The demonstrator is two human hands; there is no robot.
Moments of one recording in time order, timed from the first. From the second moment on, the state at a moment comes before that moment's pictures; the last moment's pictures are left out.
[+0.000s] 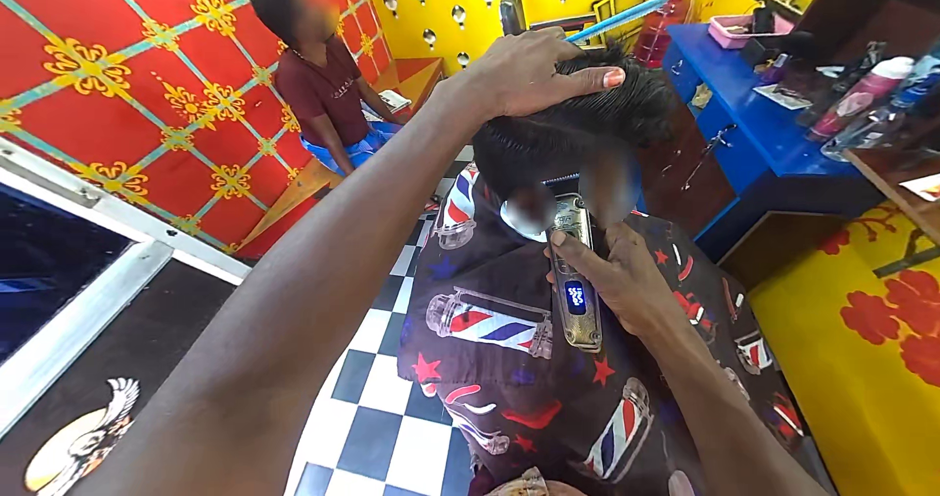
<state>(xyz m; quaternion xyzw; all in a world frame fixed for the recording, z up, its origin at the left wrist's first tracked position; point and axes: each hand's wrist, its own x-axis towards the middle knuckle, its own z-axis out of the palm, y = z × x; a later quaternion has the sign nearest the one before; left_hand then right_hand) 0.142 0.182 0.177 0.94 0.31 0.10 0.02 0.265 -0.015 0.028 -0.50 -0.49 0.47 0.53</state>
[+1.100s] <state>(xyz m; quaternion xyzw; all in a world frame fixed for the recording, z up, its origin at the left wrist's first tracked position) 0.150 0.184 0.178 0.94 0.33 0.09 0.04 0.261 -0.015 0.018 -0.62 -0.55 0.27 0.48</state>
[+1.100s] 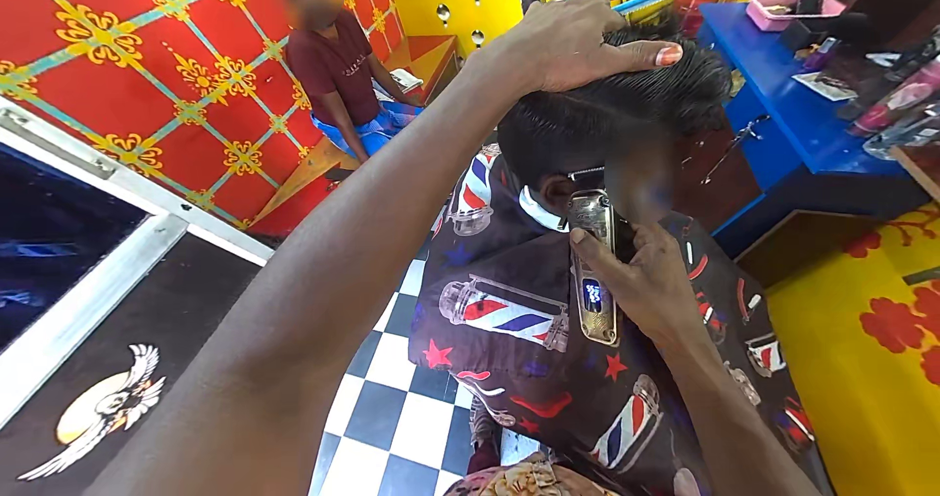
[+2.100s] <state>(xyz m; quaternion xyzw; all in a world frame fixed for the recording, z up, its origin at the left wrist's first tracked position) 0.150 0.183 0.179 0.94 0.34 0.08 0.05 0.262 -0.008 0.017 -0.50 -0.49 0.45 0.56</state>
